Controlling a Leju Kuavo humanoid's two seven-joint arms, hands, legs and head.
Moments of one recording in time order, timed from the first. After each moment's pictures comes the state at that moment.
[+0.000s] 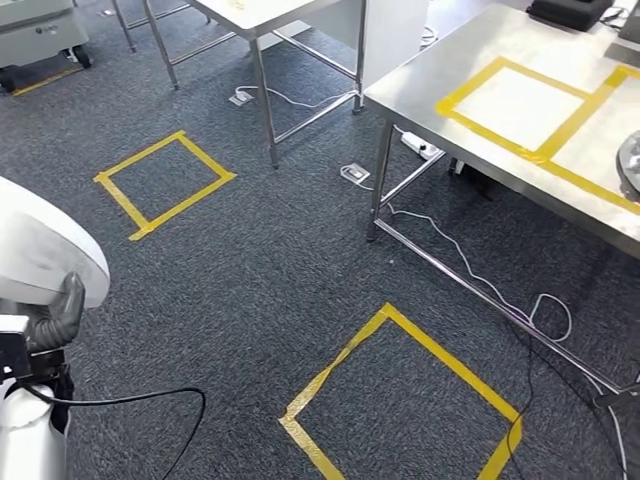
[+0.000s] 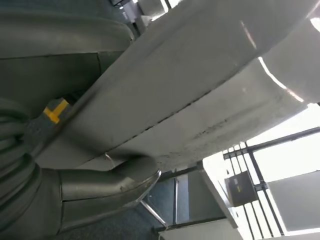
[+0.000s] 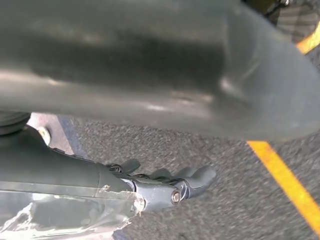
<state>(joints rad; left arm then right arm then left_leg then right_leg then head) -0.05 -0.04 0.43 -1.38 -0.21 0.02 -0.55 -0.06 0.17 -1.22 -0.21 1.38 -0.20 -0.11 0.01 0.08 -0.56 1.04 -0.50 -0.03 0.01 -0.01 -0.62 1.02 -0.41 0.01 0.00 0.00</state>
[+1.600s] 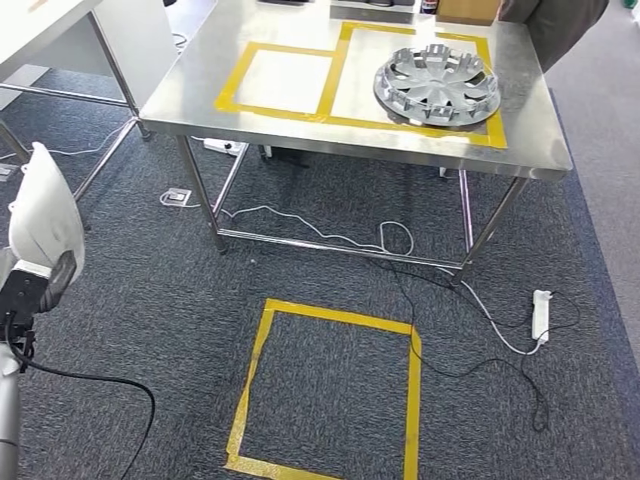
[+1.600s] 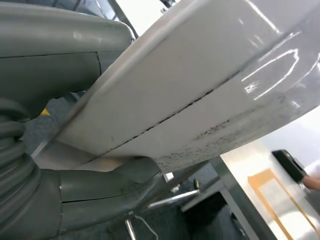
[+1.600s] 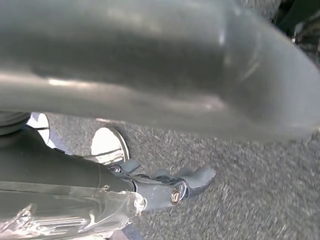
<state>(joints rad) -0.23 0.19 0.39 -1.13 -0.47 -0.02 -0.46 -0.06 0.17 -1.17 -0.21 1.44 -0.15 -0.02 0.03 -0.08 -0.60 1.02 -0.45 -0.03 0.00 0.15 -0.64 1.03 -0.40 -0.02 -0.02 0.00</state>
